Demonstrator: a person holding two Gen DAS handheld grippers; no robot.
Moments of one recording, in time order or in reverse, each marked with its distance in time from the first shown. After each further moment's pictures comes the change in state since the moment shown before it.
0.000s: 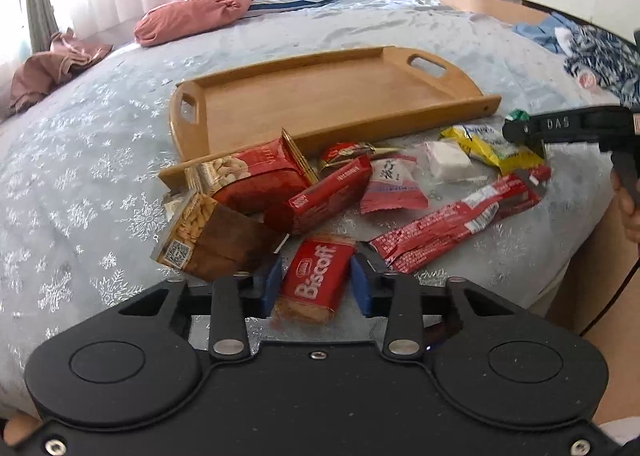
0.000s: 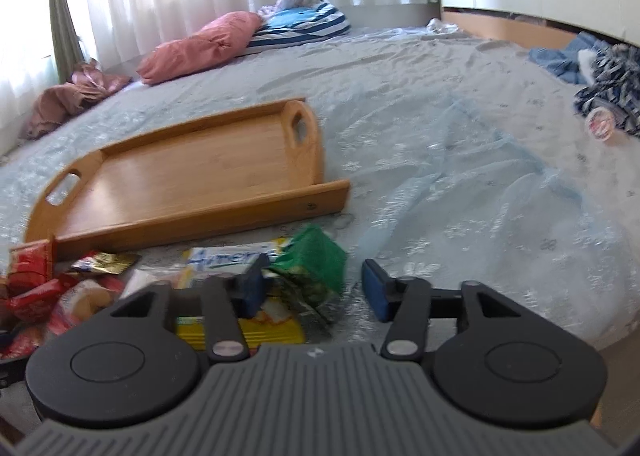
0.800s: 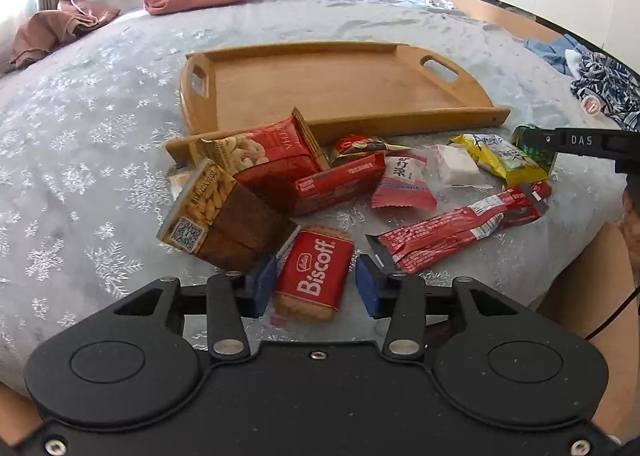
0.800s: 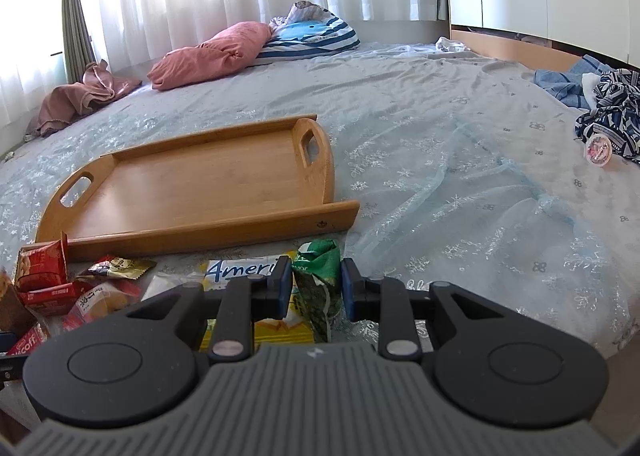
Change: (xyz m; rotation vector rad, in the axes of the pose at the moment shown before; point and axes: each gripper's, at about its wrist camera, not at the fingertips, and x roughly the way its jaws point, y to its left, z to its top) left arm 0.003 0.019 0.000 -0.102 0.045 -0.046; right arm -0.016 0.009 0.006 -0.049 -0.036 -0.012
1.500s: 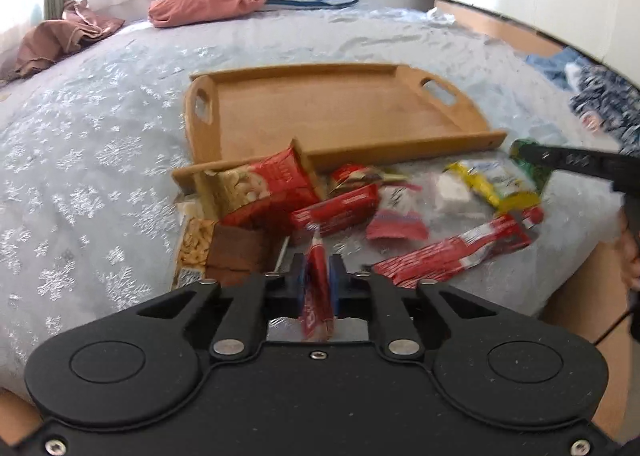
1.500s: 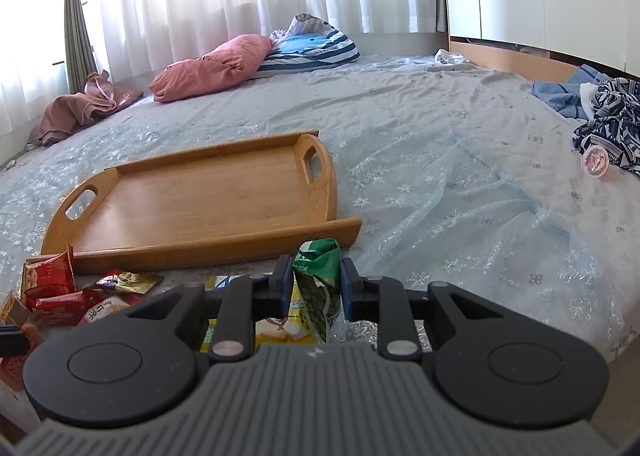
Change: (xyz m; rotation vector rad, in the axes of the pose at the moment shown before) left arm -0.012 -0.005 0.012 -0.009 -0.030 0.036; right arm -0.007 0.003 0.004 0.005 -0.037 0.004
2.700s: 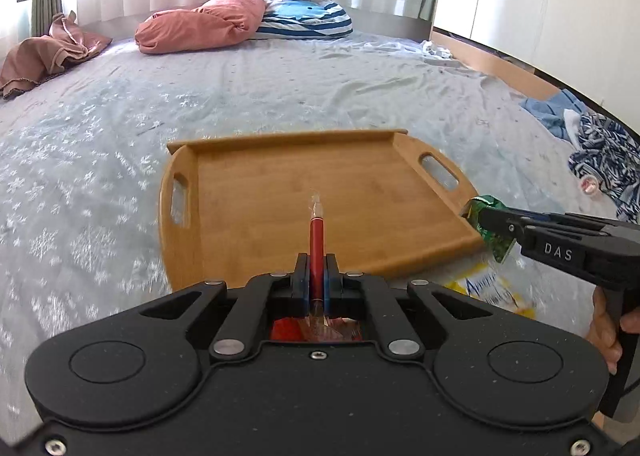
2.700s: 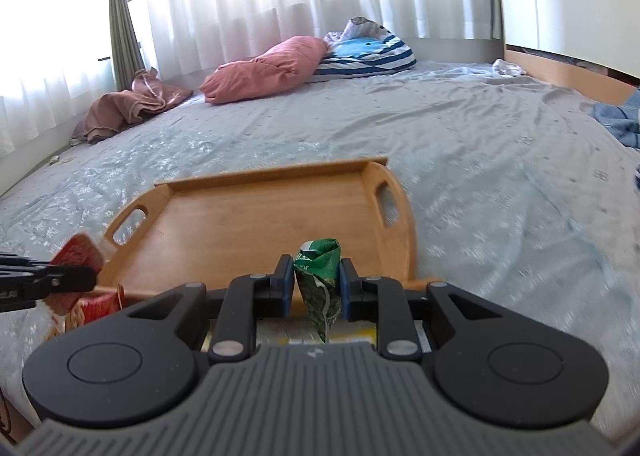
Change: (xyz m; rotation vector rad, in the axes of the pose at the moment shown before) left arm 0.028 0.007 0.108 -0.033 -0.059 -0.072; right arm 0.024 0.034 0.049 -0.055 0.010 0.159
